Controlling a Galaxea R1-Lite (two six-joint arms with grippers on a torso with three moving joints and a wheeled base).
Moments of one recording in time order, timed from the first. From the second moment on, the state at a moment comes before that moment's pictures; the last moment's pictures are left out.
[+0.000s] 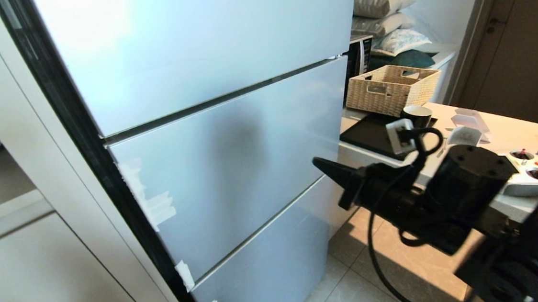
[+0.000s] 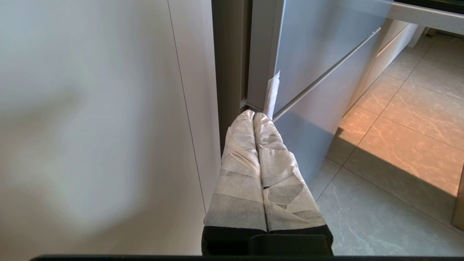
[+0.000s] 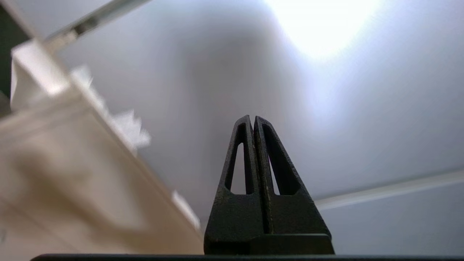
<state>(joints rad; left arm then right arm) 0.00 0.00 0.00 0.00 0.00 0.00 0.62 1.86 -0.58 -1.48 0.17 0.37</state>
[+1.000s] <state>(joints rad) 0.00 0.00 0.00 0.00 0.00 0.00 0.10 0.33 -0.01 -0.07 0.02 -0.05</state>
